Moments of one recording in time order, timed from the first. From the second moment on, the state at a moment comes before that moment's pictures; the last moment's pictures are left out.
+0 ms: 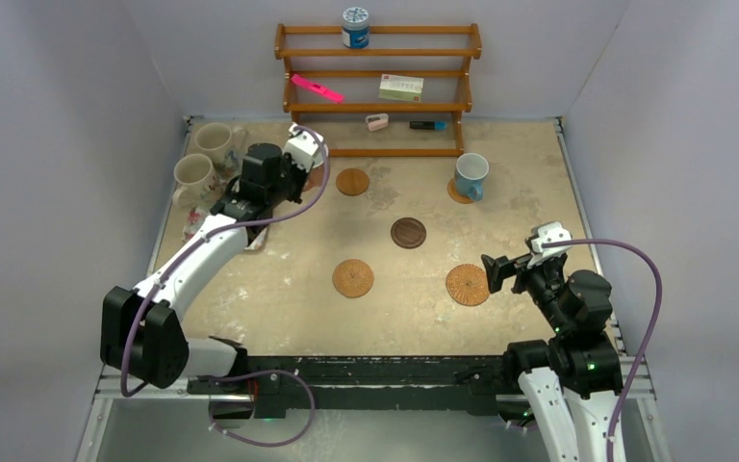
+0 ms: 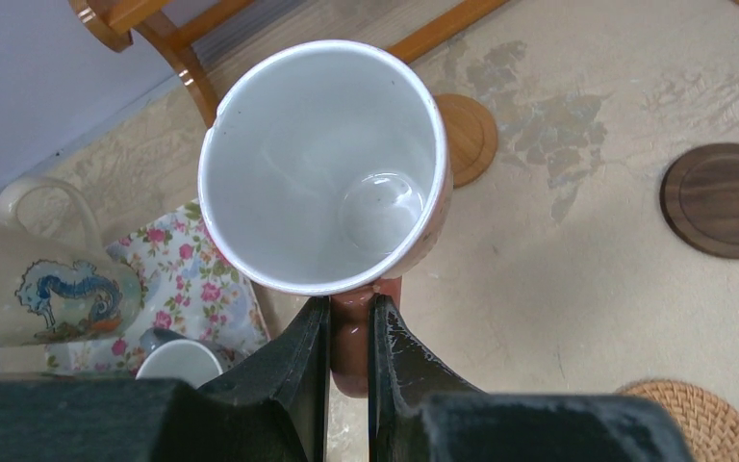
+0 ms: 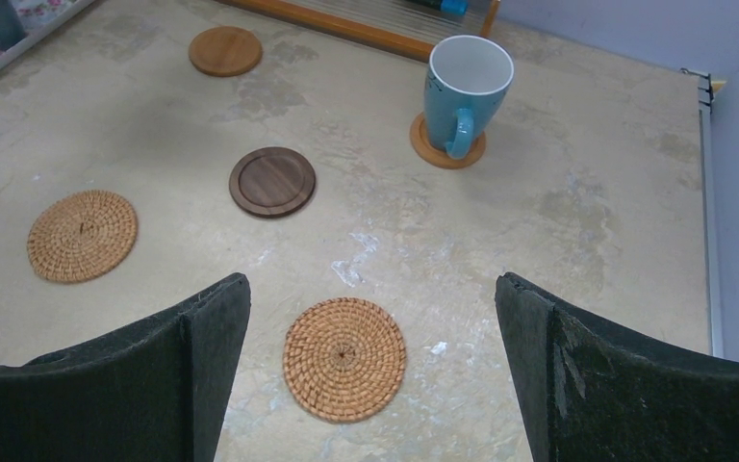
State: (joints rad) left arm -0.36 1.33 1.05 -0.16 0.01 0.25; right arm 0.11 0.25 0.66 -0.60 -0.23 -0.10
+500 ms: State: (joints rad) left arm -0.46 1.52 1.04 0.10 -0.11 0.21; right arm 0.11 0.26 0.65 -0.60 -0.21 -0.10
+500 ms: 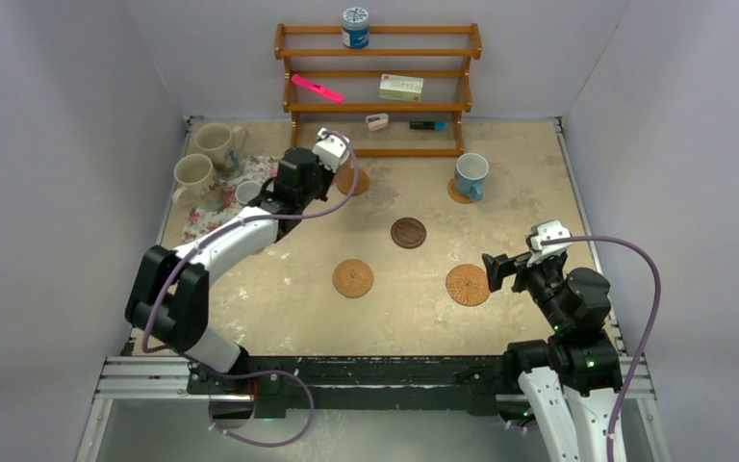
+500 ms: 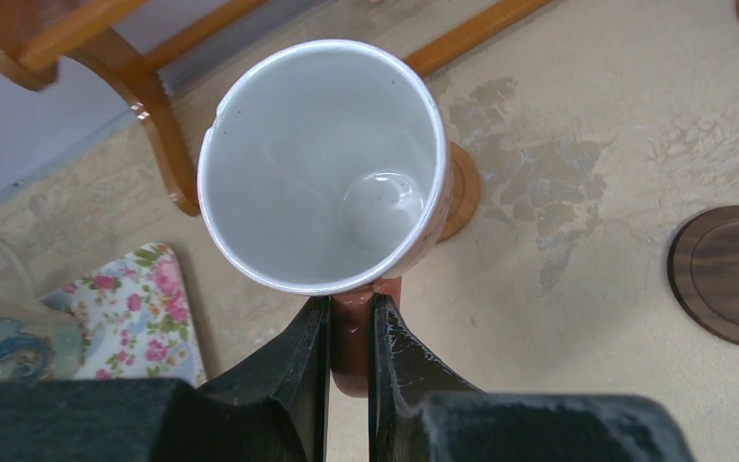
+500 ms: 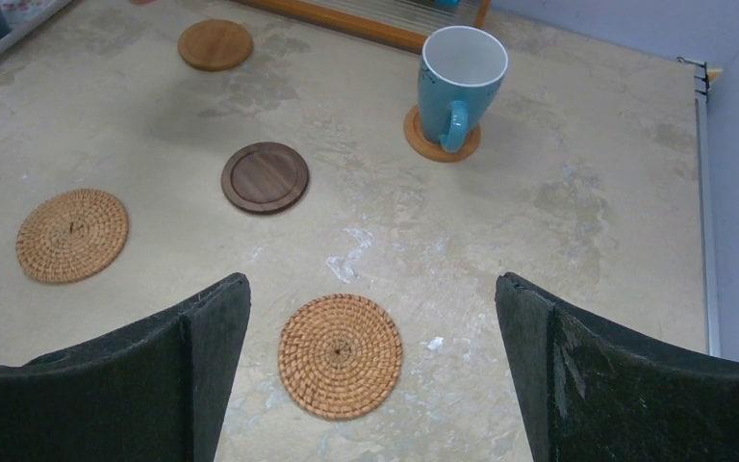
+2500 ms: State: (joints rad) left arm -0.54 1.93 1.29 0.09 -0.28 0.11; right arm 0.11 0.26 0.65 -0.60 -0.21 -0.11
